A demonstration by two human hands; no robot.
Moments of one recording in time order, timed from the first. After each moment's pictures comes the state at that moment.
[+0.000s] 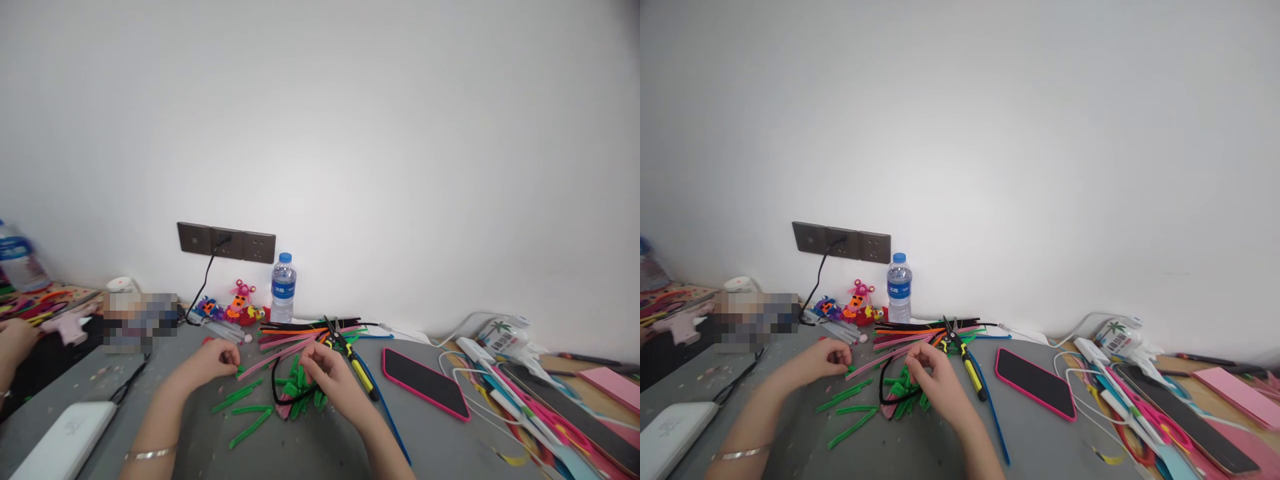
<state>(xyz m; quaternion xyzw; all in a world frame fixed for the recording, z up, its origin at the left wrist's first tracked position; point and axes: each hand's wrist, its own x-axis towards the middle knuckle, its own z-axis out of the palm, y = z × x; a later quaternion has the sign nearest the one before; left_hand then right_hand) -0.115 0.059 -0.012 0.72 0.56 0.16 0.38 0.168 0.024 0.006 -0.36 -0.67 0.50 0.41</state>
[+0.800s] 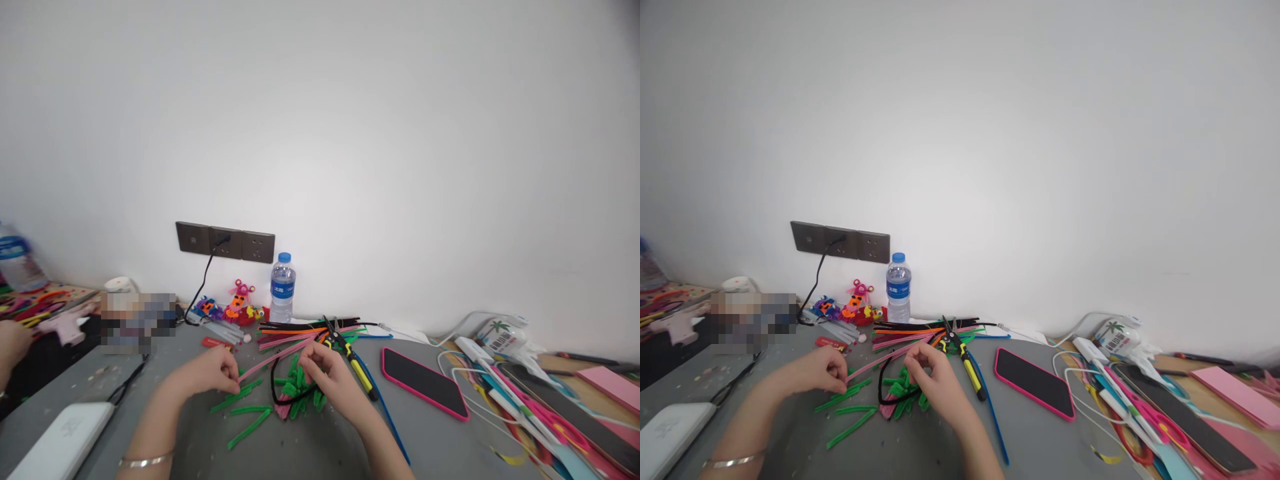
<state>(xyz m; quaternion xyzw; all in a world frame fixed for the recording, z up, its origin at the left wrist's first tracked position) -0.109 0.049 -0.006 0.70 0.55 0.08 0.44 0.168 0.023 0.005 -0.37 -0.68 0.49 0.41</state>
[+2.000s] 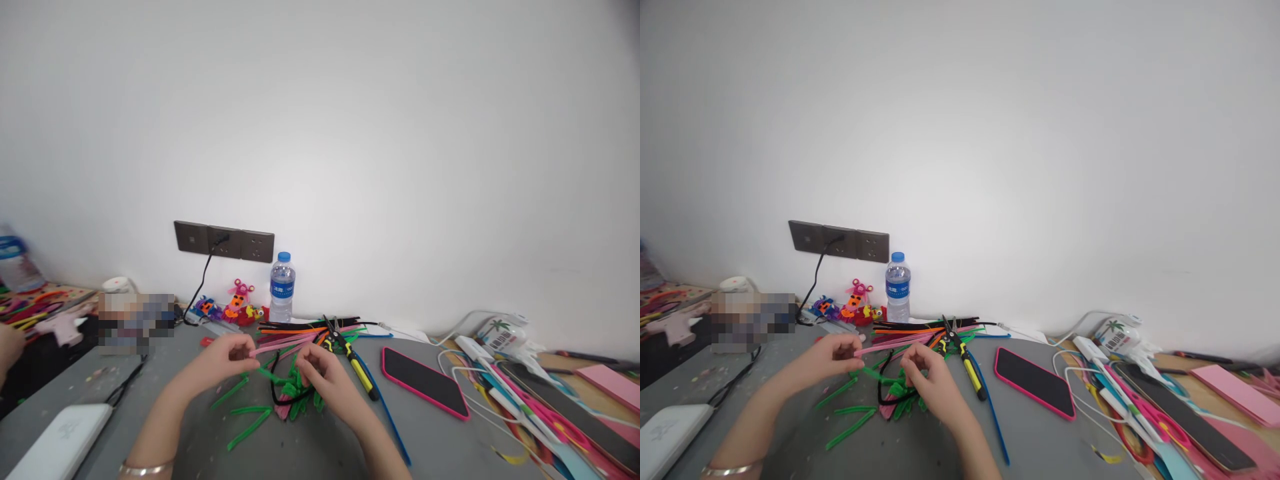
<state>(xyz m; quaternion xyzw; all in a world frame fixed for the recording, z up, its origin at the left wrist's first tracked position) -0.080 0.038 0.032 0.70 0.50 0.23 0.46 0.163 0.023 0.003 -0.37 -0.67 0.50 0.40</state>
